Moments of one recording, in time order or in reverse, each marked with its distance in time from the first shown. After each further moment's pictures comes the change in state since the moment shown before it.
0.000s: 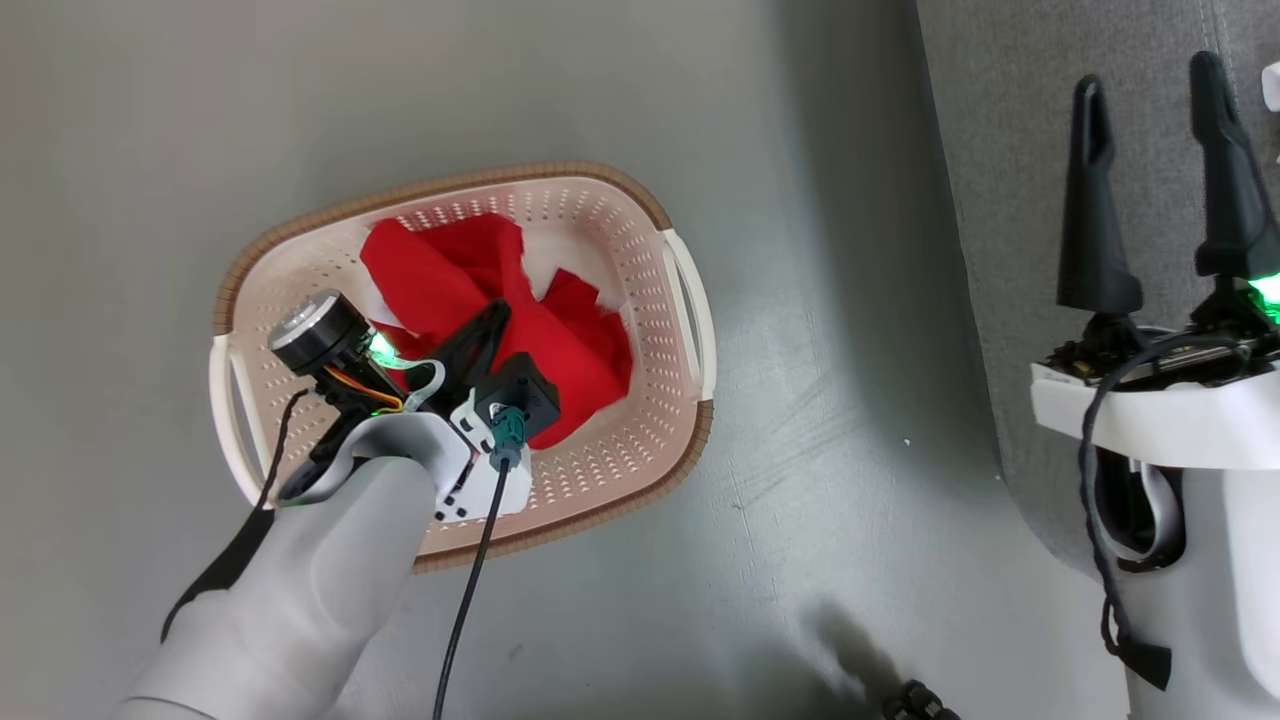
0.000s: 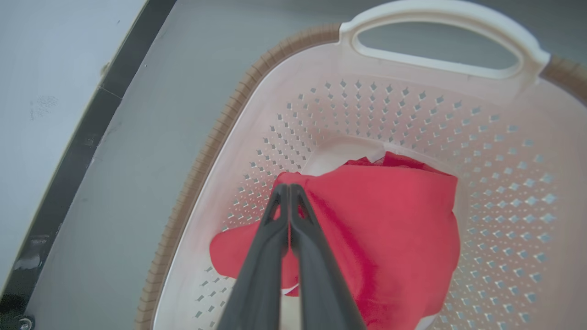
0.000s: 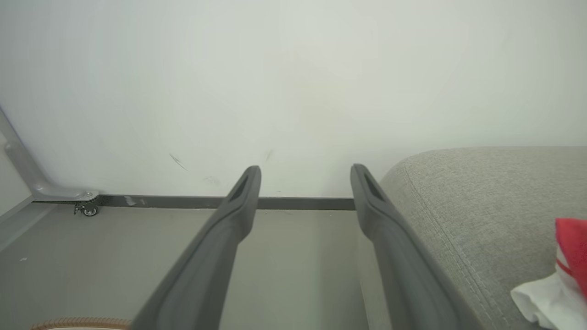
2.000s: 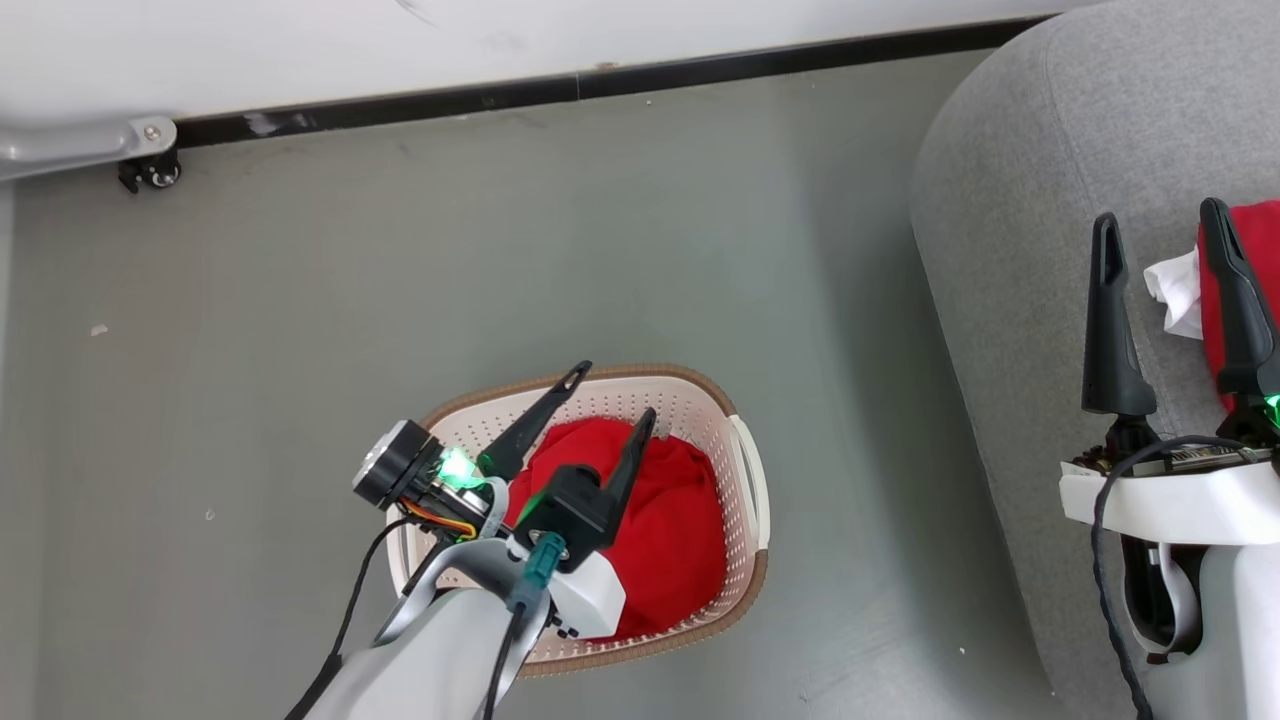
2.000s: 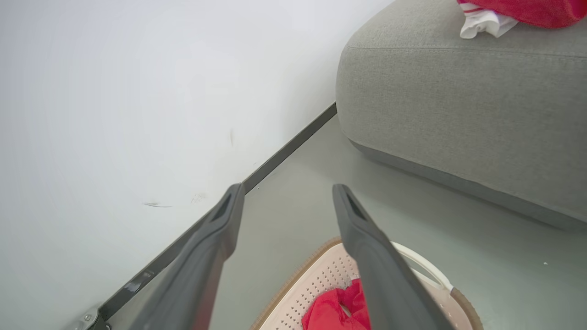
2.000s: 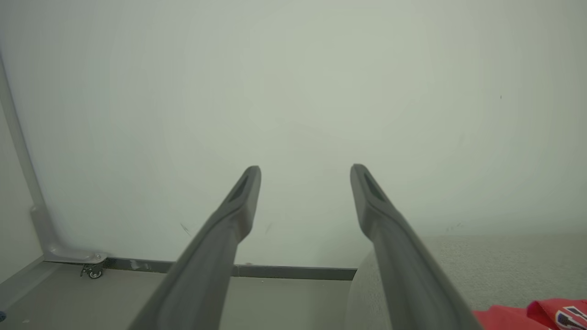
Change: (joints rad) left arm 0.316 -0.029 0.054 -0.435 -0.210 0.043 -0.044; right arm 0.171 -0.001 -0.090 0.012 -0.079 0.000 0.018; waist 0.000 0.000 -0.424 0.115
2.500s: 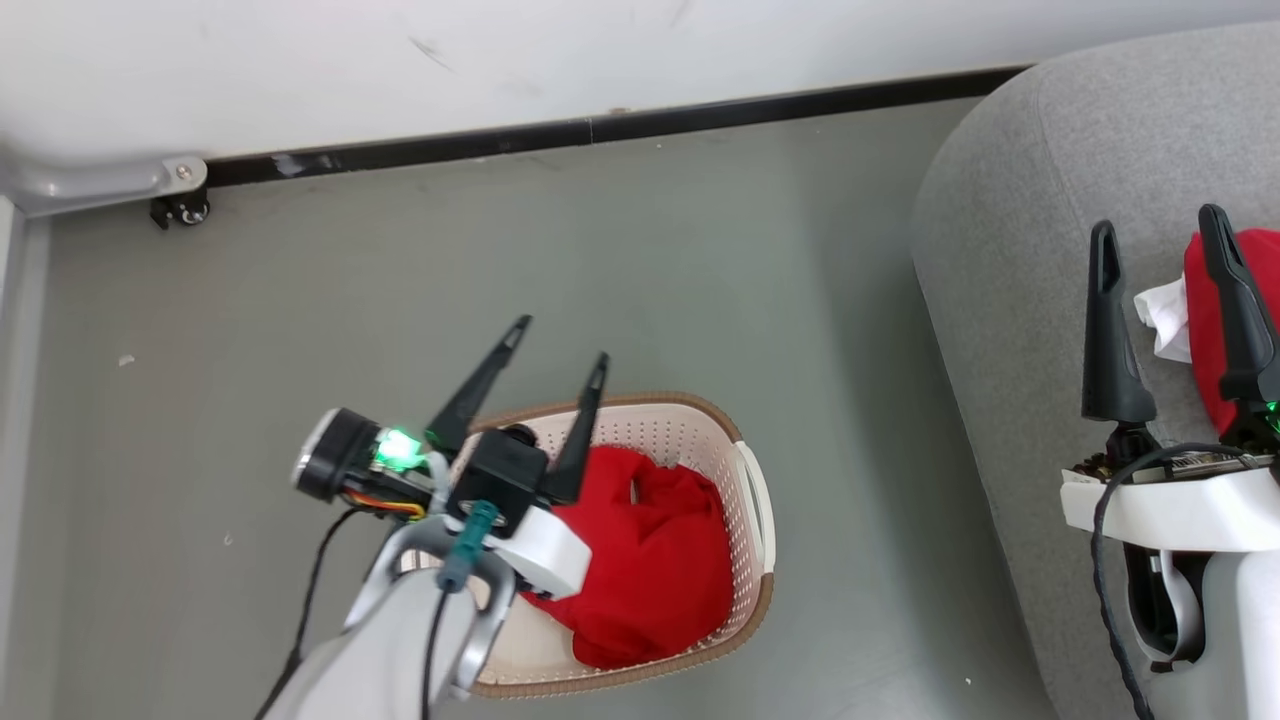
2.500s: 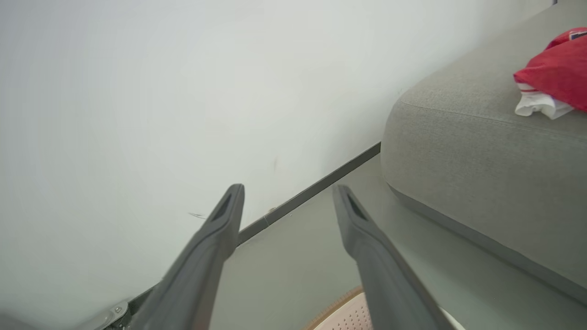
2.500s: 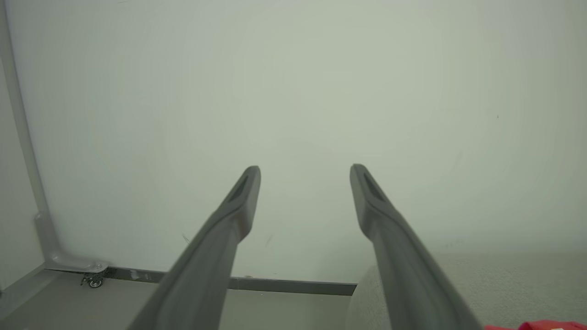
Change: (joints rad) left arm 0.033 0.017 0.101 -0.107 -0.082 0.045 0.000; right arm 0.016 0.000 -0.001 -0.022 -0.018 0.000 0.019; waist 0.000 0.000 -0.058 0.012
